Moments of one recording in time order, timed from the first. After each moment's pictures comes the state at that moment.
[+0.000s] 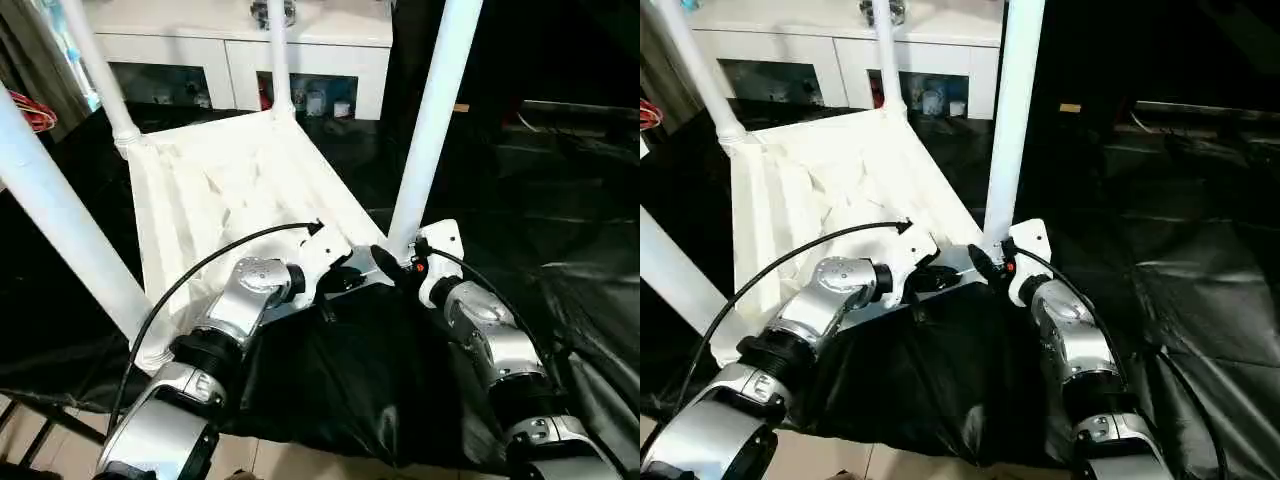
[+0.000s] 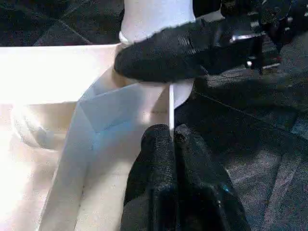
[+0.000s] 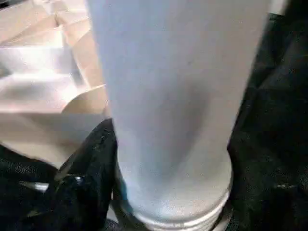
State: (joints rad) left arm -0.67 0.10 -0.23 0.74 0.09 0.11 -0.86; right arm -0.47 -0.15 0.01 0.63 0.10 0.03 0.51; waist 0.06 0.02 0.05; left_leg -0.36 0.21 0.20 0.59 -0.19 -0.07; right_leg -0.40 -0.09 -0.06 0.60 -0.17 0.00
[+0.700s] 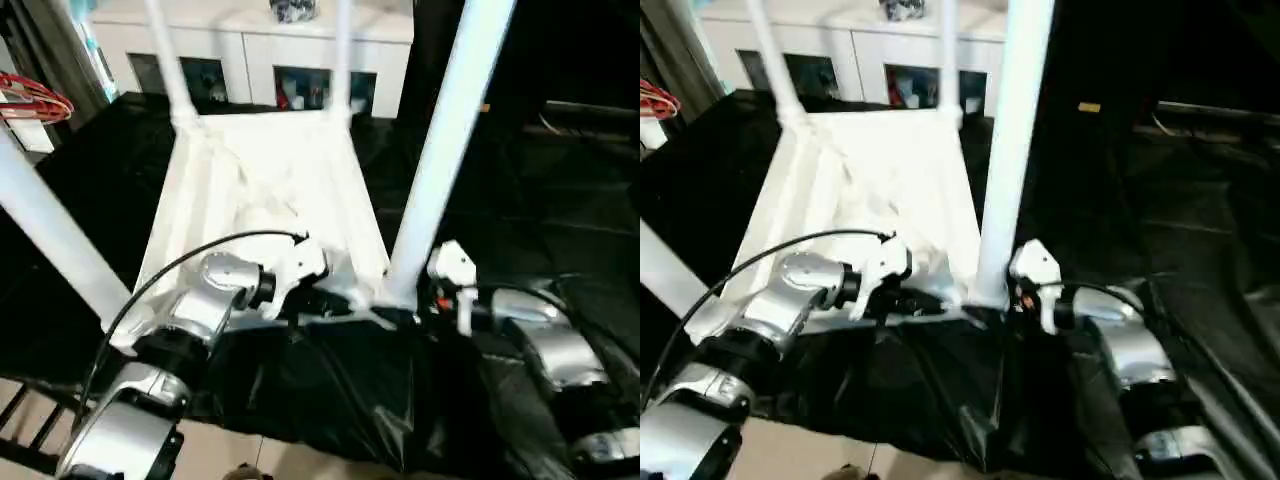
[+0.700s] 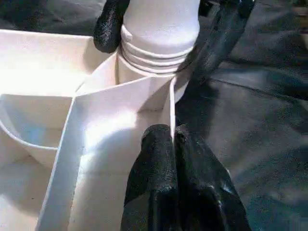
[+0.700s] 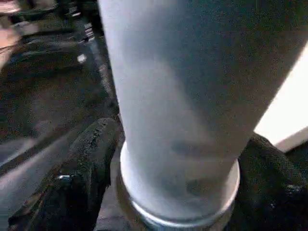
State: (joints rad) left arm -0.64 0.26 -0.28 0.68 0.00 0.06 -1.33; right arm -0.39 -0.44 0.17 0.43 0.17 0.07 1.19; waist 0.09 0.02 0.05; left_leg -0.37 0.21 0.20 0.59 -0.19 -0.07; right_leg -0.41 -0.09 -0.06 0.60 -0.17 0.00
